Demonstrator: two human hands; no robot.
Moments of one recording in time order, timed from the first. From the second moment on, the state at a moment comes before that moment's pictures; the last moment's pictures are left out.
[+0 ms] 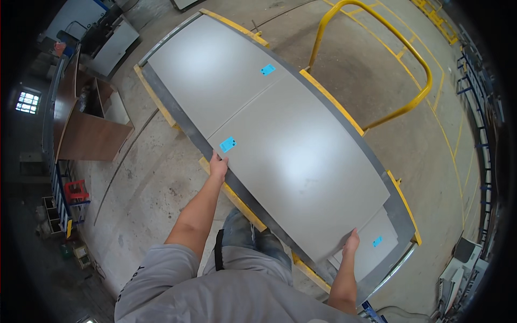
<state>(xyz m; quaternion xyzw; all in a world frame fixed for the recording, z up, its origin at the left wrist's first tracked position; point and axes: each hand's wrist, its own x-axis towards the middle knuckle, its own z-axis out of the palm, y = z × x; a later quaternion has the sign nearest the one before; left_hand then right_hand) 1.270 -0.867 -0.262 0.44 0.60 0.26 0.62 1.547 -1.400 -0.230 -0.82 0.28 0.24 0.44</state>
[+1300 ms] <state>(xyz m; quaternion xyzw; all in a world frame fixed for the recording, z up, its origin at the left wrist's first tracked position) 0.630 -1.070 -0.191 0.21 0.79 0.07 0.57 1.446 -1.195 -0.230 -0.96 0.04 0.05 0.27</state>
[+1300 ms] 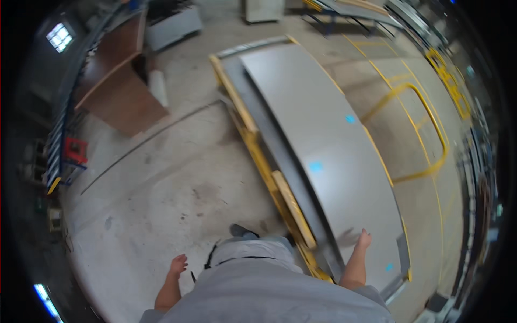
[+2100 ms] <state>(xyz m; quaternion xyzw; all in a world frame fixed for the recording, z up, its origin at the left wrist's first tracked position) 0.354 -0.845 -0.244 0.13 0.85 0.15 0.50 0.757 -0.381 -0.199 -0.59 -0.66 0.46 0.06</state>
